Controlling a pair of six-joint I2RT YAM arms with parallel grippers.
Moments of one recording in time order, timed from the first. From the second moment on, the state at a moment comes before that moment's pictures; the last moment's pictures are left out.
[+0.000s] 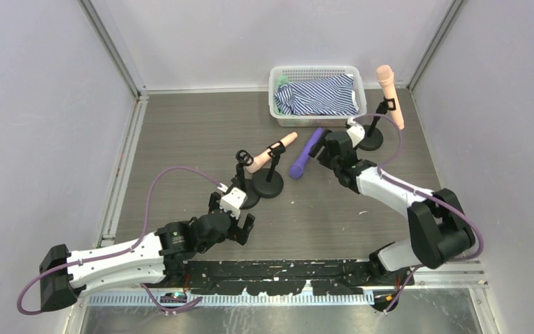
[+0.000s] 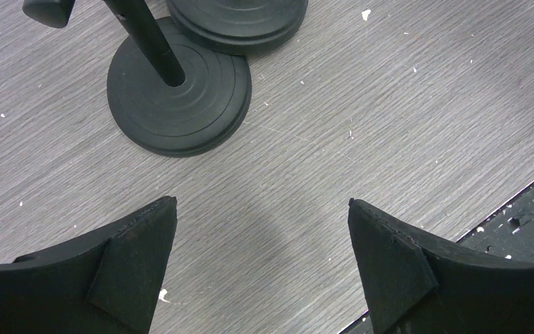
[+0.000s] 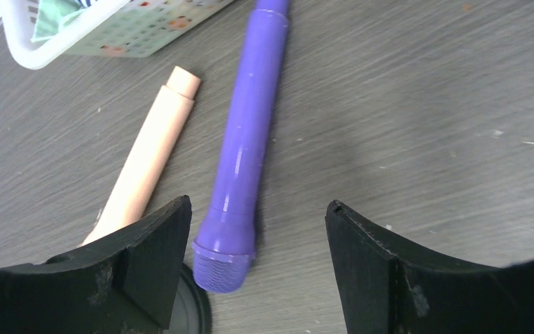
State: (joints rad) left arm -1.18 0.72 0.40 -0.27 -0.47 -0.34; right arm 0.44 1.39 0.76 0.02 0.35 0.81
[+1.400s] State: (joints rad) left arm -1.18 0.72 0.40 -0.27 -0.47 -0.34; right arm 0.53 1.97 1.31 -0.38 0.35 0.65
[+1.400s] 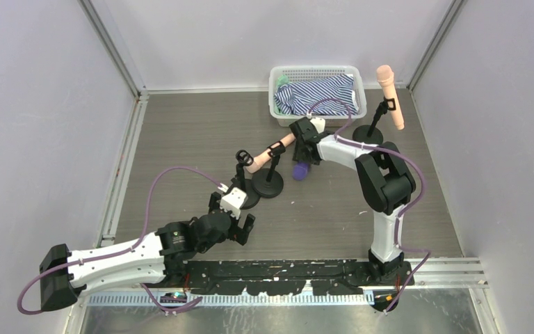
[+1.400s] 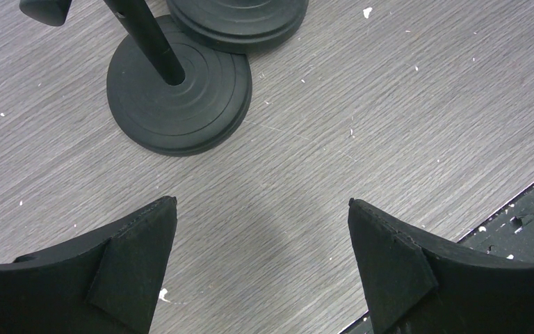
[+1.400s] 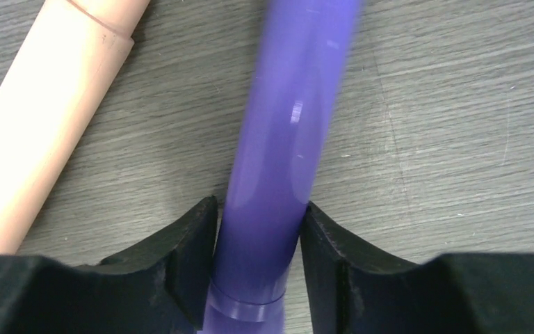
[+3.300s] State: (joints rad) left arm -1.18 0.81 1.18 -0.71 -0.42 -0.39; right arm 0.69 0.91 0.84 -0.35 0.32 0.04
